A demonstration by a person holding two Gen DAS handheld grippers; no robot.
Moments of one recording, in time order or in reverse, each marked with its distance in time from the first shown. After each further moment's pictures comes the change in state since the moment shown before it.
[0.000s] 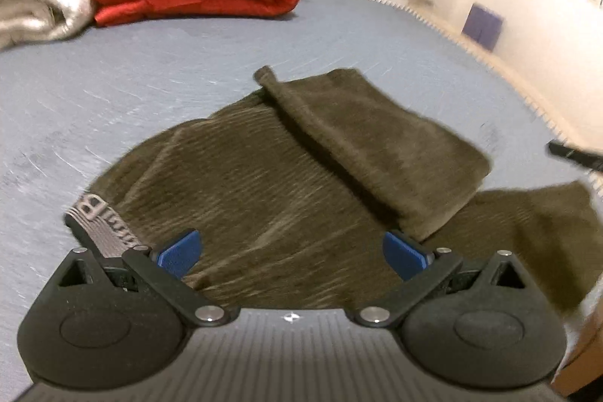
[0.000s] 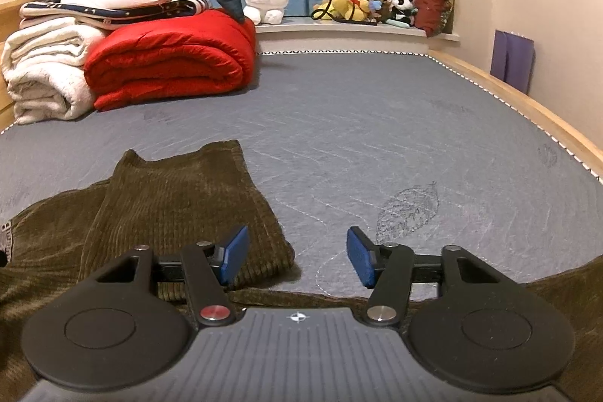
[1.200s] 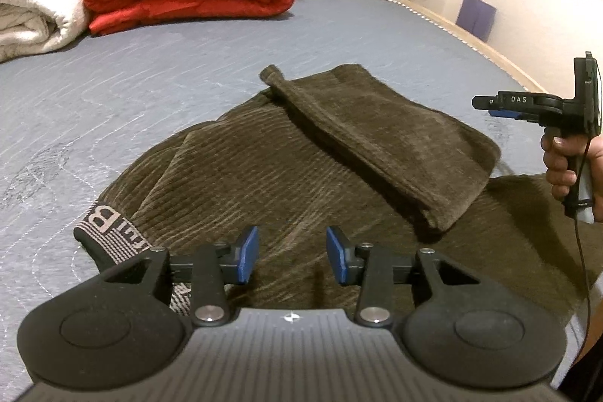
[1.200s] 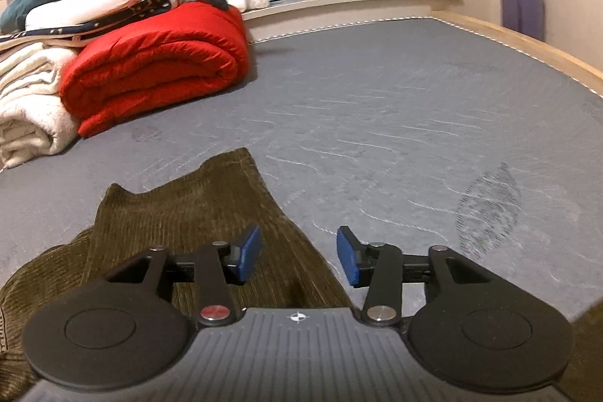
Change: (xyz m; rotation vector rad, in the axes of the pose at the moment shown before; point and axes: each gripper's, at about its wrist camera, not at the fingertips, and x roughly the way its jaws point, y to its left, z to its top) left arm 0.009 0.019 -0.002 0.076 0.004 0.022; right arm 0.126 0.029 0.027 0.143 0.043 0.045
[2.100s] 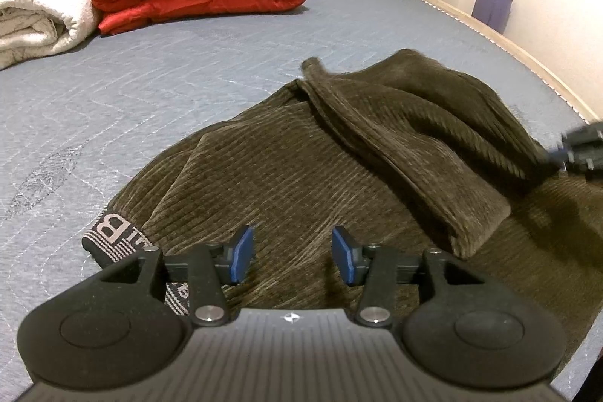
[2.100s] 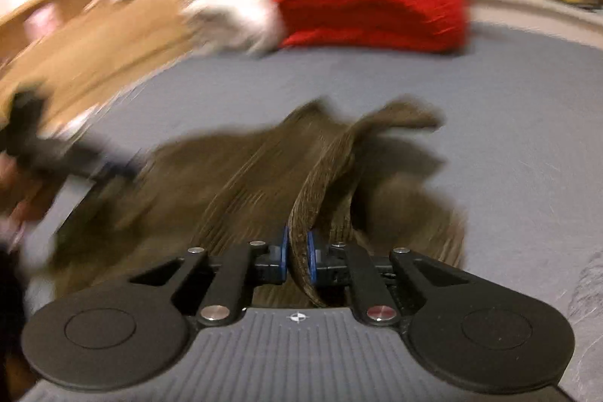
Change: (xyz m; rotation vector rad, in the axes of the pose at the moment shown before) left arm 0.017 0.005 0.007 0.014 0.017 0.054; right arm -0.040 0.003 -0.020 -0.439 0.218 0.627
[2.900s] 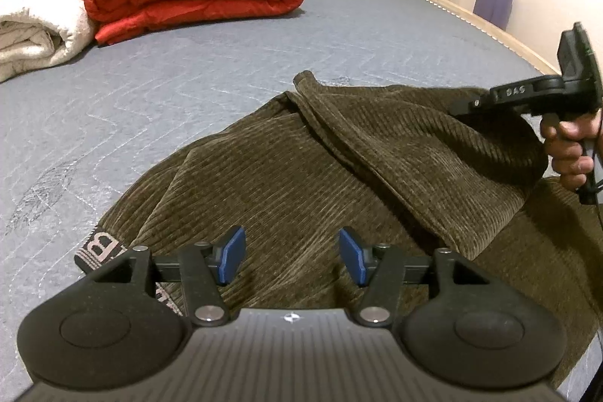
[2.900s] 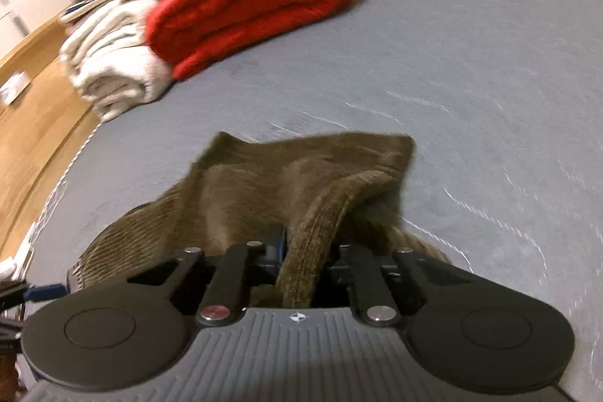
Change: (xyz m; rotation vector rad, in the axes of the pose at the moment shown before) left arm 0.007 -0.021 0.014 0.023 0.000 0.024; right arm 0.083 -0.069 0.037 0.445 -0.067 -0.156
